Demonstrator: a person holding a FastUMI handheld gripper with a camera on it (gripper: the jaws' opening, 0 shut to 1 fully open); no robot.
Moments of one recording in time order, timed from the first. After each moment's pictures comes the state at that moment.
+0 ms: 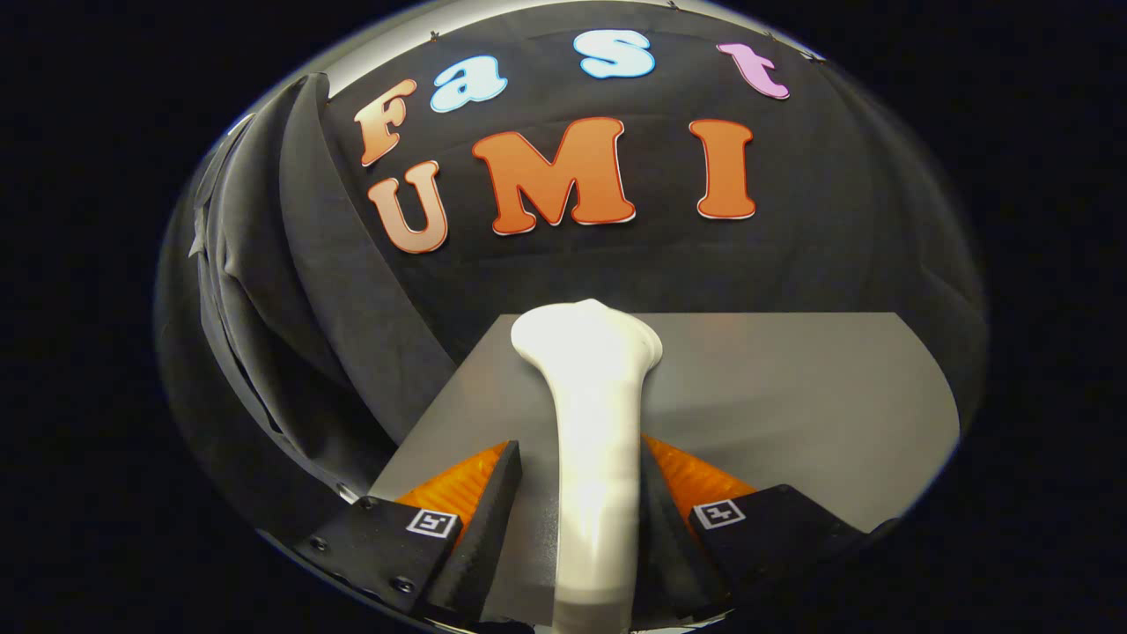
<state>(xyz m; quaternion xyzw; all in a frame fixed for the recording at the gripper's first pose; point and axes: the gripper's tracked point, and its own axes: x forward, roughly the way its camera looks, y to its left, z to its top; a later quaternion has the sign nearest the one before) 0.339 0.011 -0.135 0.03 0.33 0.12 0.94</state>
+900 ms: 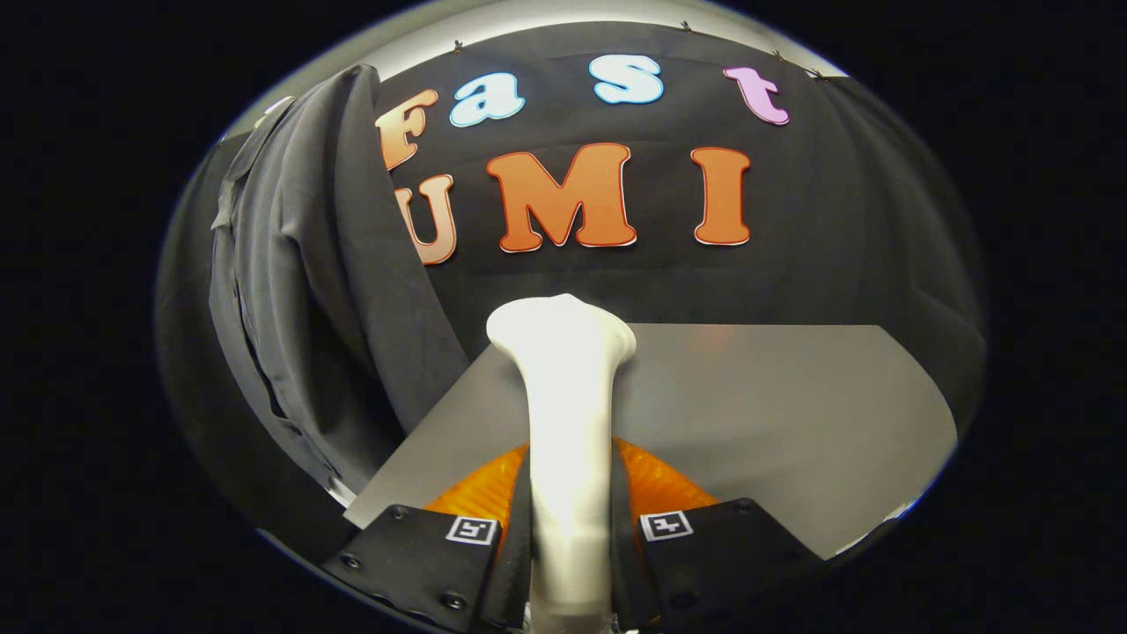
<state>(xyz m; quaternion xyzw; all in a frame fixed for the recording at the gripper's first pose) 0.307 0.009 -0.126 0.00 0.28 0.11 0.95</state>
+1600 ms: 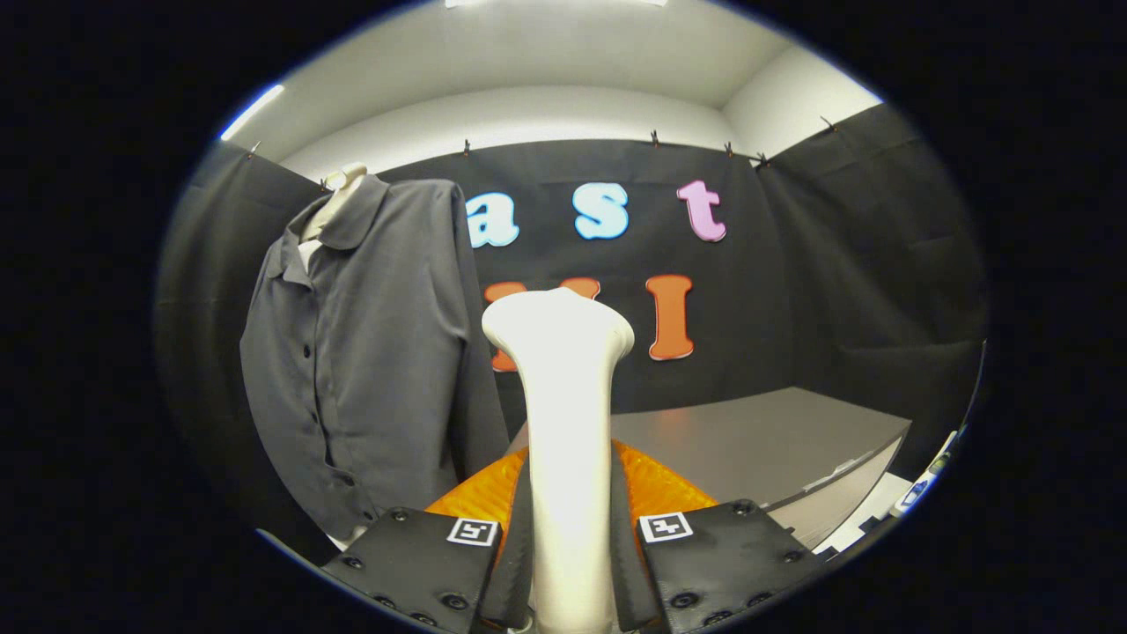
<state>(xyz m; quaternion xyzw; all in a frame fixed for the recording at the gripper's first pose) 0.200 0.058 -0.014 0.00 0.03 0.04 1.00</state>
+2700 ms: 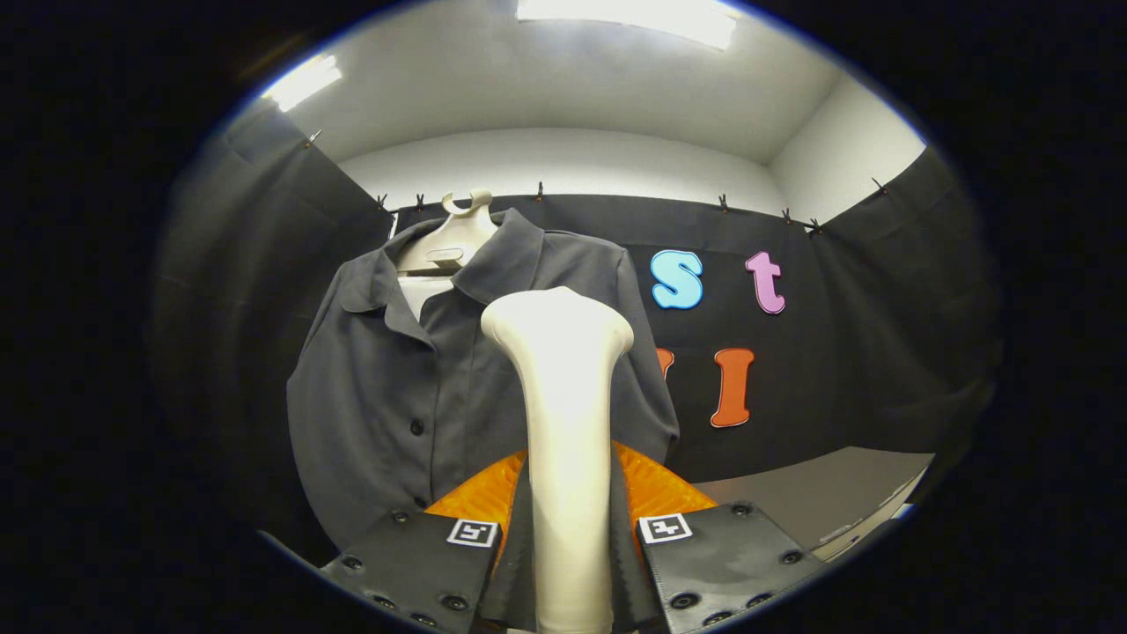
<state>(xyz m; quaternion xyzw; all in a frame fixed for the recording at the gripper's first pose) 0.229 0.254 0.023 -0.04 -0.04 0.08 1.00</state>
